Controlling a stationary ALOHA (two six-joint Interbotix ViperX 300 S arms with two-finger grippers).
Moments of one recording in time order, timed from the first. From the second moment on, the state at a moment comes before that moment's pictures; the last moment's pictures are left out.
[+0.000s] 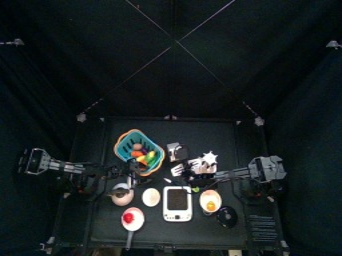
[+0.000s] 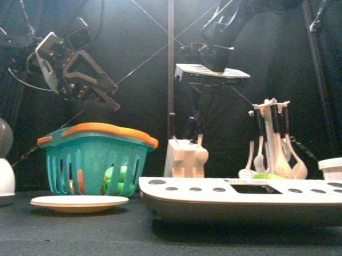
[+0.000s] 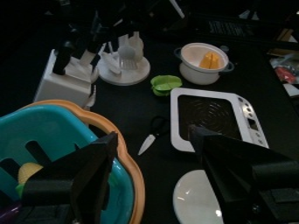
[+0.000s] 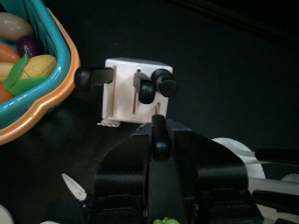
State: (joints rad) left arm -0.02 -0.45 1.11 -0.31 -0.37 0.22; right arm 0.10 0.09 0.28 -0.91 1.18 1.62
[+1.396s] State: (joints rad) left arm -0.02 -0.45 1.11 -0.31 -0.37 0.22; right arm 0.20 -0.23 0.79 -1.38 0.52 2.27
